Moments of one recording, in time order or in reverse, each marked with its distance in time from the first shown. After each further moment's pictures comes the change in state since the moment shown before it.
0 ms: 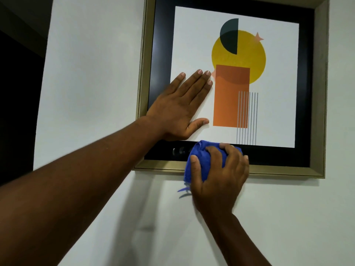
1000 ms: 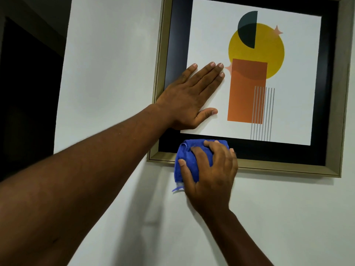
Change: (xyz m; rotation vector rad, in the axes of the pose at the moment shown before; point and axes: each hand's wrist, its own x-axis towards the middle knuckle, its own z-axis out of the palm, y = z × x) left_hand -0.003 -0.014 -0.003 -0.005 -0.036 0.030; right_hand -0.011 -0.032 0.012 0.009 -0.040 -0.180
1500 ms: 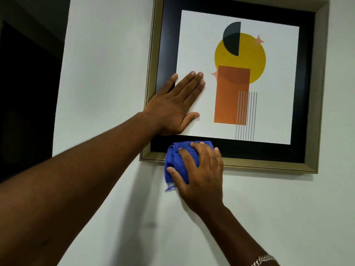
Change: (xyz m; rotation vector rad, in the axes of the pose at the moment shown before) left_hand -0.014 0.007 -0.011 -0.002 -0.123 -0.106; right_hand -0.003 0.020 -0.016 -0.039 -0.212 -0.135
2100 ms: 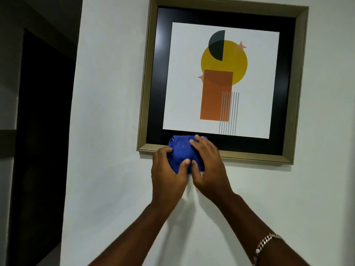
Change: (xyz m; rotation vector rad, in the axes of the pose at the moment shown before) left_hand -0.105 0.175 -0.018 -1.060 0.358 -1.029; right_hand -0.005 0.049 -0.049 0.636 -0.208 0.087
